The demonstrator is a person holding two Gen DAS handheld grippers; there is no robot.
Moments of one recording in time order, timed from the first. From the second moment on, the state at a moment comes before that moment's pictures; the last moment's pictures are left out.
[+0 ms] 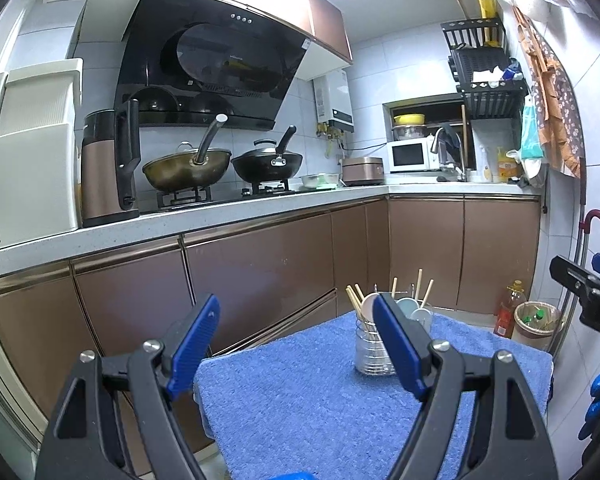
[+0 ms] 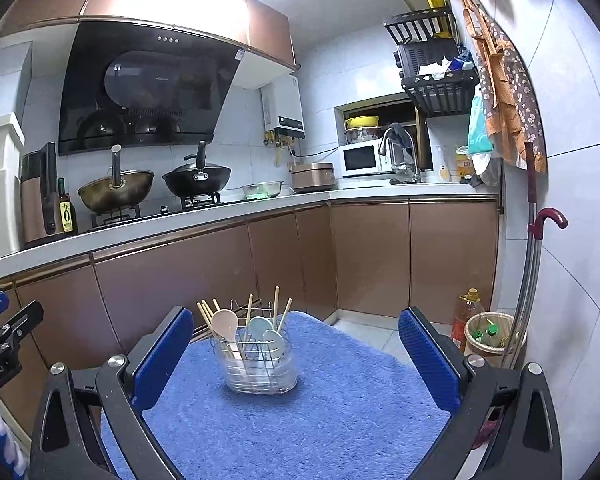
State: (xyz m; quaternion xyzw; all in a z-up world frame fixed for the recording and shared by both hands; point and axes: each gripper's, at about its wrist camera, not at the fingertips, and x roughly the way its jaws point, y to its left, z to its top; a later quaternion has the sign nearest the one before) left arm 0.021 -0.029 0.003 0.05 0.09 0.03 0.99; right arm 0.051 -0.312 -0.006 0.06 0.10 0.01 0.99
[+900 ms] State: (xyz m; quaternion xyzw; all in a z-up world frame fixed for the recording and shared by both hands) left arm 0.019 -0.026 0.000 0.05 0.08 0.03 0.99; right arm 0.053 -0.310 -0.013 0.05 0.11 0.00 0.99
